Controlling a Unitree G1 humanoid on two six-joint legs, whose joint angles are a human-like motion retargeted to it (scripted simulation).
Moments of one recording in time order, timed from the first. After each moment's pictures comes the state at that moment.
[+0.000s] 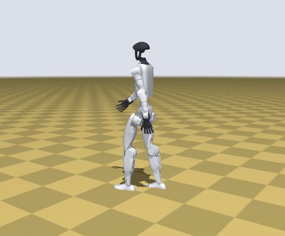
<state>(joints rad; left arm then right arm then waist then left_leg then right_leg) 0.24 0.03 0.50 1.53 0.36 -0.13 -0.13 -0.44 -0.14 -0.23 1.21 0.14 -0.18 0.01 0.04 -0.08 0.00 -0.29 -0.02 0.08 0.17 -0.01 -0.04 0.12 0.05 -0.09 0.07 -0.22 -0.13</state>
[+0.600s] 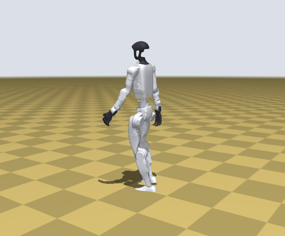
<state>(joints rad) -0.31 0.16 0.34 1.33 0.33 -0.21 -0.10 0.10 -0.13 -0.30 1.60 -0.05 -0.10 0.16 -0.02 -0.03 -0.06 -0.04 -0.04 0.16 0.18 -0.19 0.13 -0.32 -0.09 -0.23 0.52 -0.04 0.01</state>
